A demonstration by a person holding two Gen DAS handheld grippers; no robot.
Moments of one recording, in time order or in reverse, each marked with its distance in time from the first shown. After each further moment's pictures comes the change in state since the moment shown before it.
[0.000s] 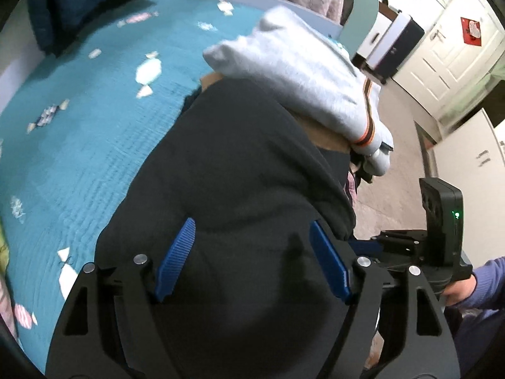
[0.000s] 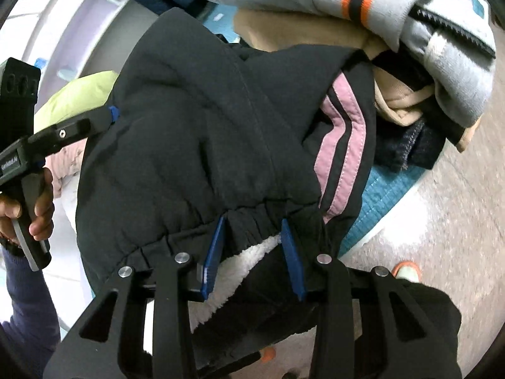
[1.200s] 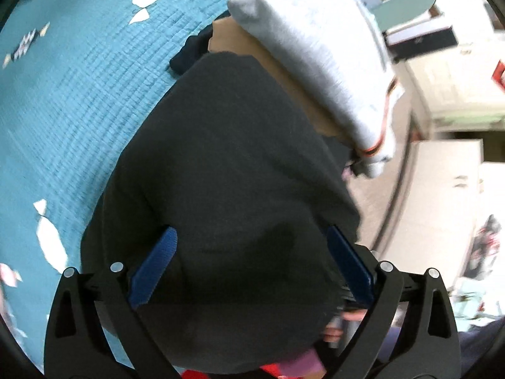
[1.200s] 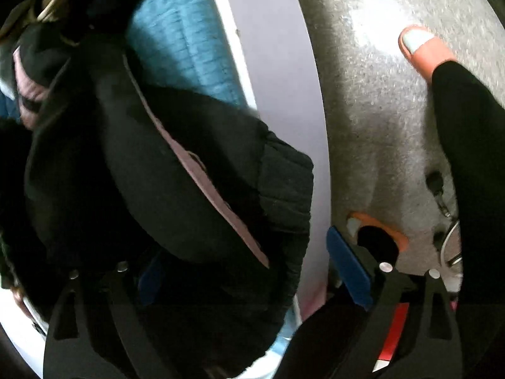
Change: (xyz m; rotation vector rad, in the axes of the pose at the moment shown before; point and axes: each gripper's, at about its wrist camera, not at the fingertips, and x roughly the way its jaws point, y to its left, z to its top) left arm 0.019 0.036 0.057 -0.247 0.360 -0.155; right arm 0.052 -0.068 -0.120 0.981 0.181 0.212
